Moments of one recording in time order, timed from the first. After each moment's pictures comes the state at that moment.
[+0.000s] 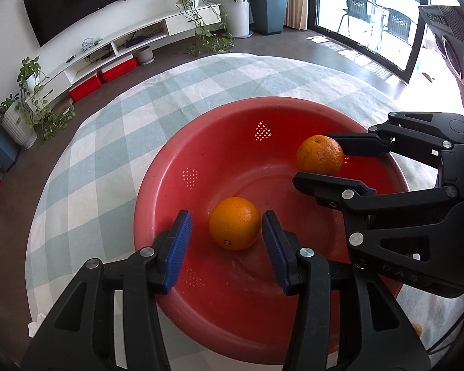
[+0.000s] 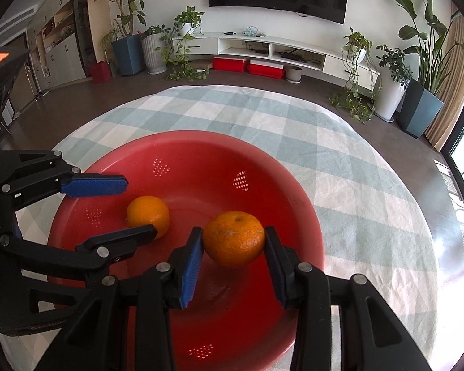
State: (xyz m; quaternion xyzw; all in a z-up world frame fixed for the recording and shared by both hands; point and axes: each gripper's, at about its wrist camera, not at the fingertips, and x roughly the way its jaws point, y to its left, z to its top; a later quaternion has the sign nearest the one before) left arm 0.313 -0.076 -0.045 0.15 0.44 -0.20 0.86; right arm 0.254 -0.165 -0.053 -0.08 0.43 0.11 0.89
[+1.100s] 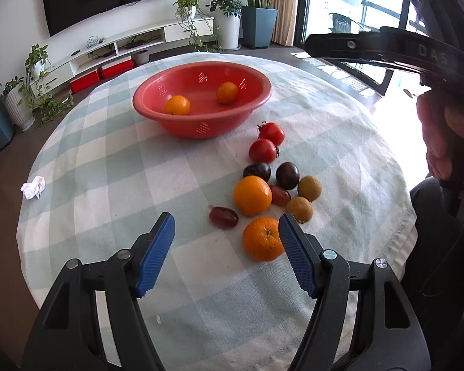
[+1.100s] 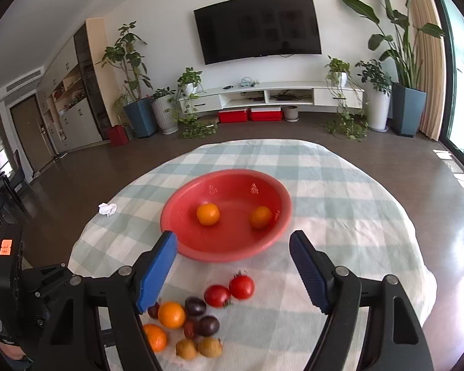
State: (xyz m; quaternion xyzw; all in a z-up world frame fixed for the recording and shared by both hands) left arm 0.075 -0.037 -0.028 0.10 0.42 -0.23 0.87; right arm 0.082 -0.201 0.021 0.04 0.33 0.11 0.94
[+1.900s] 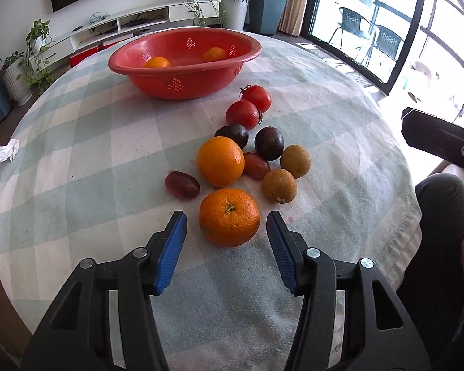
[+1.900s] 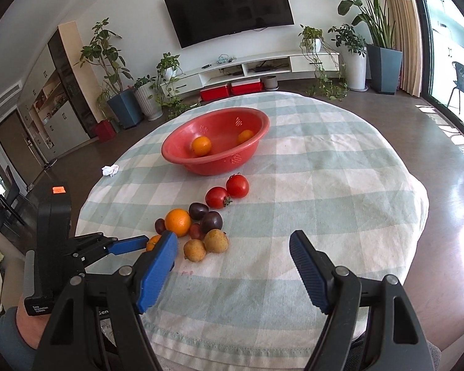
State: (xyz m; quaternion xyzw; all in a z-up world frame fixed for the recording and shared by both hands) left arm 0.079 -0.063 -0.068 0.07 0.46 -0.22 0.86; right arm 0.004 -0.208 -0.017 0.08 0.37 0.09 0.92
